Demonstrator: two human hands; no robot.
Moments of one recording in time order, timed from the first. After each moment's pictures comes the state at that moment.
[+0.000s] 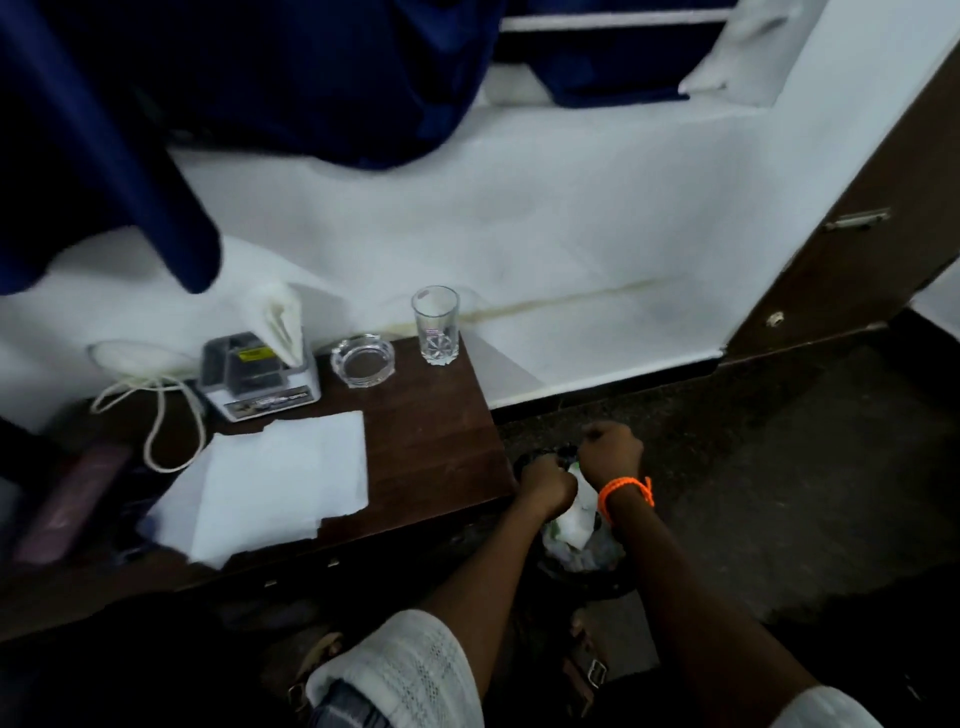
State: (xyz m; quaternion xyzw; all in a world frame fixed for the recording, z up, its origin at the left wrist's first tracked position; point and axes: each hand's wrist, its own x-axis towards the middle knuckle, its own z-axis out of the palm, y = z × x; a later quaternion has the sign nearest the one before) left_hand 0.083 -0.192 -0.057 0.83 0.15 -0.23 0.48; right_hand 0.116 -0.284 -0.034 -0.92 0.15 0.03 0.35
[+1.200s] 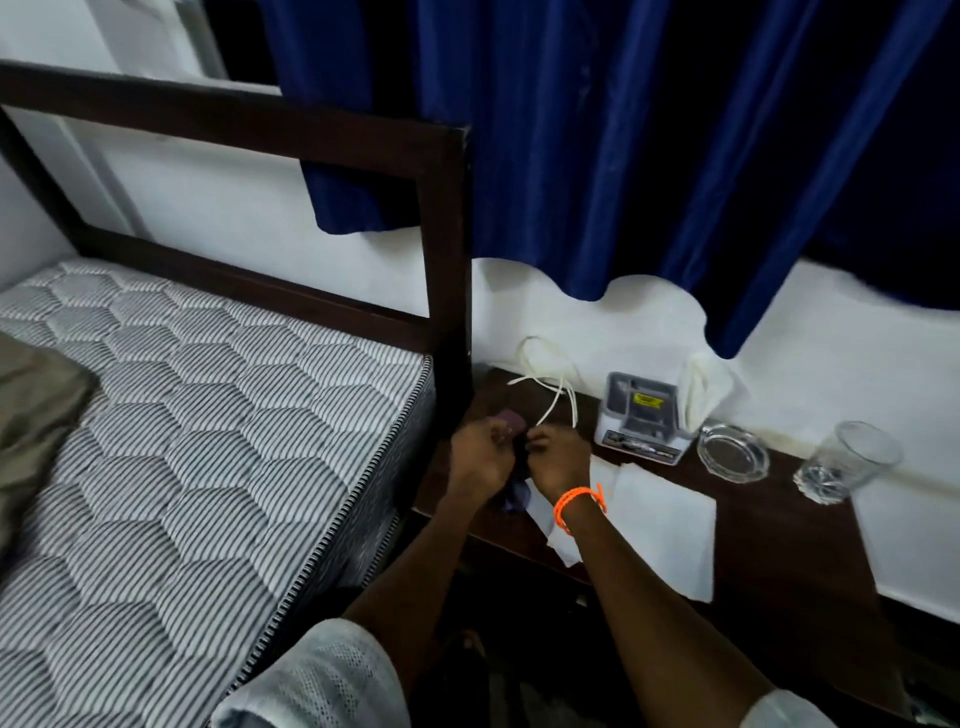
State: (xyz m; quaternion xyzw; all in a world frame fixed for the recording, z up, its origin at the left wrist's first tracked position) left_hand -0.121 0.269 0.018 0.80 0.43 0.17 0.38; right_hand -0.025 0.194 0.001 -0.87 -0.32 0.10 0.37
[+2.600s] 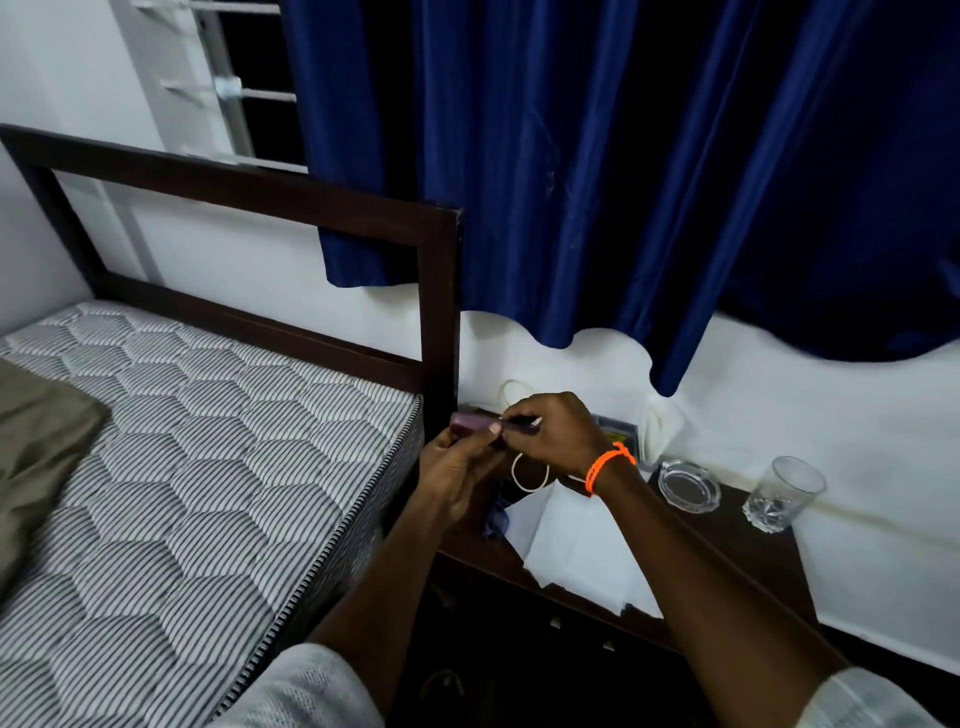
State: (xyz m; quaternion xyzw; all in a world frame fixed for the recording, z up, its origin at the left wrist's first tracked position) left_hand -0.141 0.262 0.060 0.33 0.25 0.32 0.85; right_hand -0.006 0.164 0.130 -0.76 -0.57 0.04 0.30
